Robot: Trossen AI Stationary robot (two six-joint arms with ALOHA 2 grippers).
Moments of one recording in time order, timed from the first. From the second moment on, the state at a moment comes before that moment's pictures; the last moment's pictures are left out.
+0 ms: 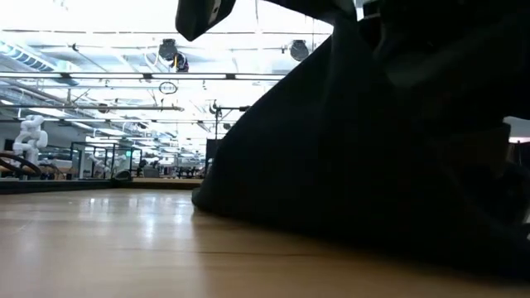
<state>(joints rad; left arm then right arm) -0.60 2.05 1.60 -0.38 -0.62 -0.87 0.66 2.04 0.97 0.56 0.39 1.30</state>
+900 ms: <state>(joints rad) -0.62 2.05 1.60 -0.38 -0.58 -0.88 0.73 2.01 0.97 0.46 0.39 1.29</state>
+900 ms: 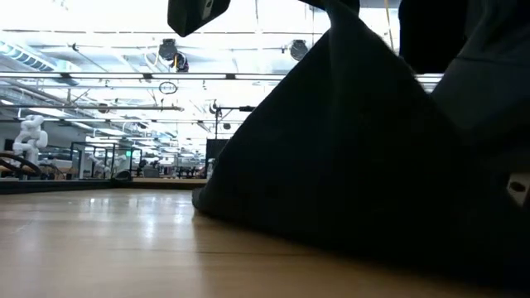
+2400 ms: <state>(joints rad) -0.59 2.05 1.60 -0.24 -0.42 -0.78 0.89 1.91 0.97 0.16 0.60 1.21</state>
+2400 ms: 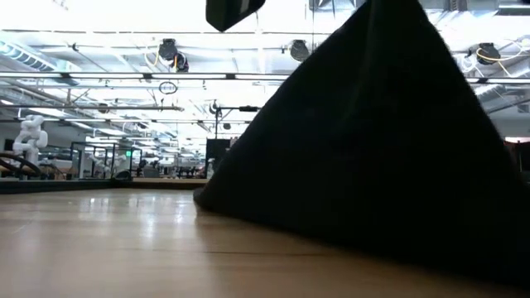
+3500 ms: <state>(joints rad) -0.53 2.11 1.60 -0.01 -0.31 -0.70 0.83 2.03 0.98 0.21 0.50 1.19</state>
